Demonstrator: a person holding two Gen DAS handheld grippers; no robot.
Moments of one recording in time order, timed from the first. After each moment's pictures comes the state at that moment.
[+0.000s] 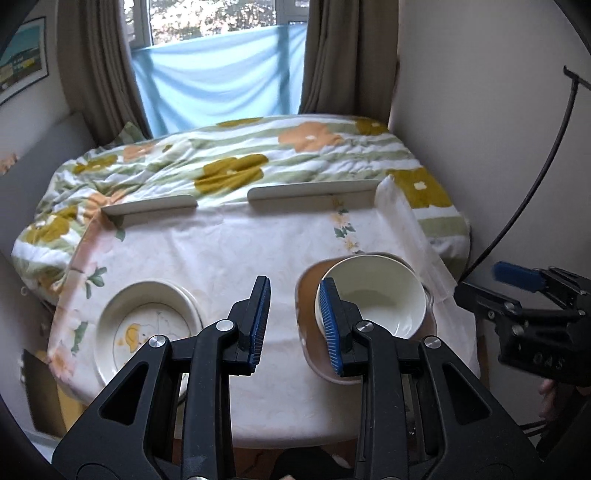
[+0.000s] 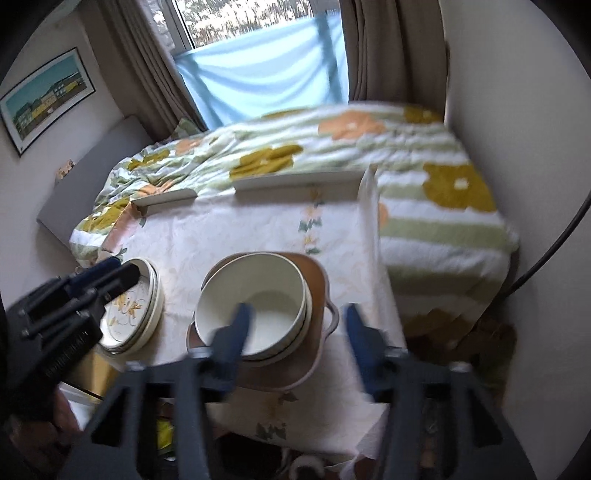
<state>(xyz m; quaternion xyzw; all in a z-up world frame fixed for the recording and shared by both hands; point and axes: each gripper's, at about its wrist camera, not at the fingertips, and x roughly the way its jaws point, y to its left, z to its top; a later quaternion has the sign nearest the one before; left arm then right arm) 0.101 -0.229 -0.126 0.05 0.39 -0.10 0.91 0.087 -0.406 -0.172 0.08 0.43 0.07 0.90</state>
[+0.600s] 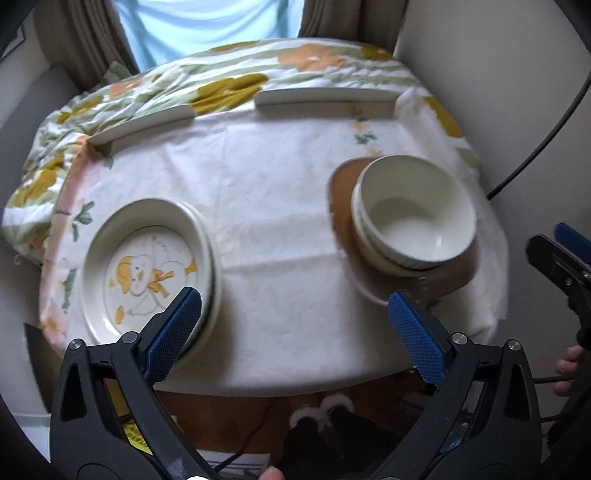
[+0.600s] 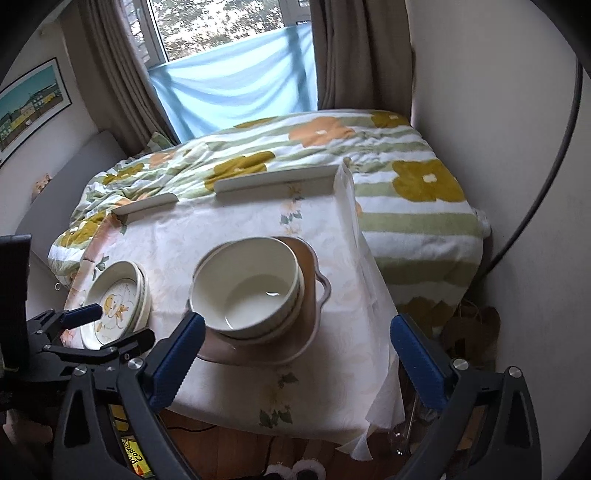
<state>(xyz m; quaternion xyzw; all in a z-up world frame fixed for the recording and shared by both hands) 0.112 -0.198 -0.185 0.06 0.53 -0.10 0.84 0.062 -0.393 -0.185 0.09 0.44 0.01 0.89</state>
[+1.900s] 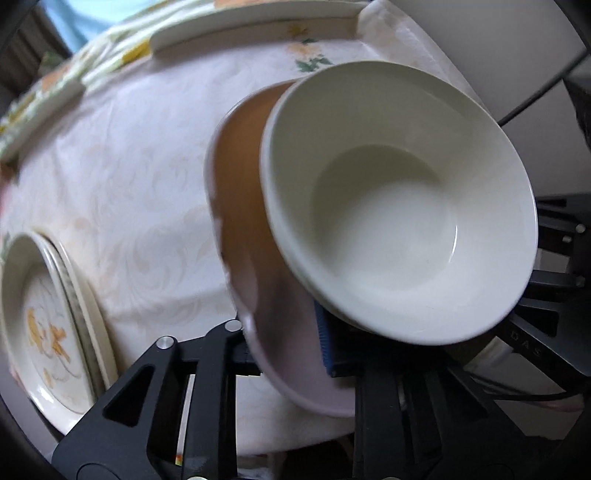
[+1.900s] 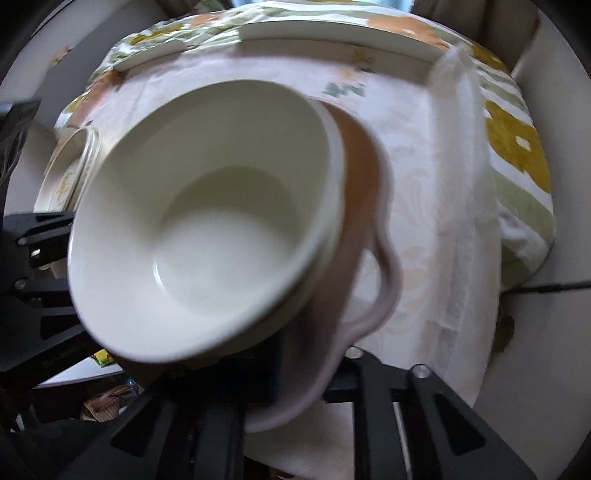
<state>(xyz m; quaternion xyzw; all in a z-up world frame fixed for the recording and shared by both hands) 0.176 -0.278 -0.279 0.11 0.61 -0.18 0.77 0.150 -0.369 -0.300 -0.05 0.61 0.15 0.77</state>
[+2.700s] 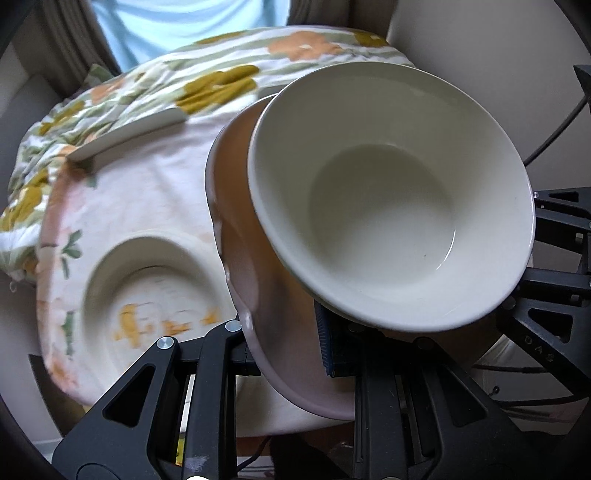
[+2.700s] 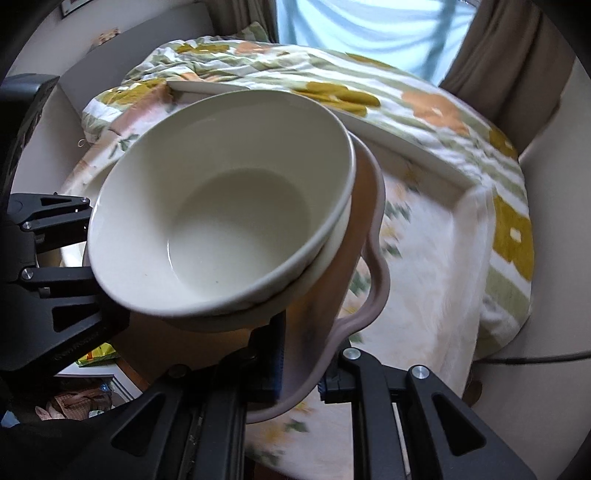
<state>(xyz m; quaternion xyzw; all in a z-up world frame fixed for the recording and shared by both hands) 0.172 -0.170 -0.201 0.08 0.55 -0.13 0.82 0.157 -0.284 -0.221 -0.12 0.53 0.18 0.82</state>
